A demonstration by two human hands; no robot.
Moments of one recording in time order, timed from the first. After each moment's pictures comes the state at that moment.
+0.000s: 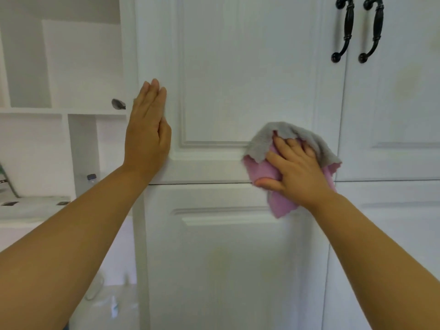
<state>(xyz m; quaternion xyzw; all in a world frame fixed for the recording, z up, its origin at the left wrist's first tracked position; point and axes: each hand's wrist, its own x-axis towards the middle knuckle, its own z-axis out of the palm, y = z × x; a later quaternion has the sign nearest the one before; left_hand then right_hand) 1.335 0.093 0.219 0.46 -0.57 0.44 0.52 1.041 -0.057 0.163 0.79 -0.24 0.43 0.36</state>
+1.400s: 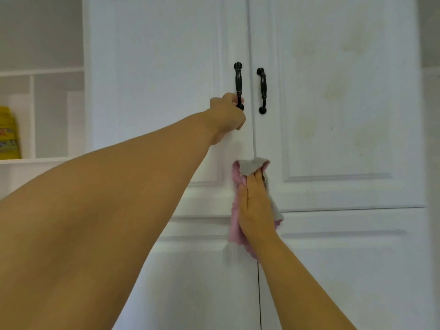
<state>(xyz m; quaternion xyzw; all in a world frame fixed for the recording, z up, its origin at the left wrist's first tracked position) 1.001 0.043 0.358 0.61 -0.59 0.00 0.54 0.950 -0.025 0.163 0.72 -0.16 0.65 -0.20</state>
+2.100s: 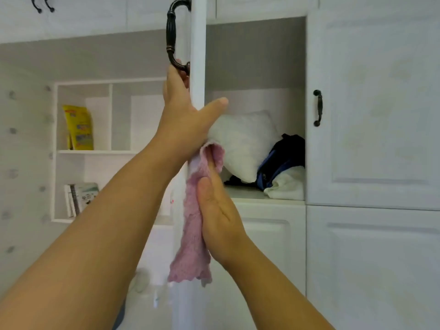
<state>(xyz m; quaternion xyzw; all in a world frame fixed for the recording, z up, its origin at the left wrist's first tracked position) 1.066 0.335 0.308 0.45 -0.57 0.16 0.66 0.994 0.281 0.185 0.76 0.12 0.48 -0.41</state>
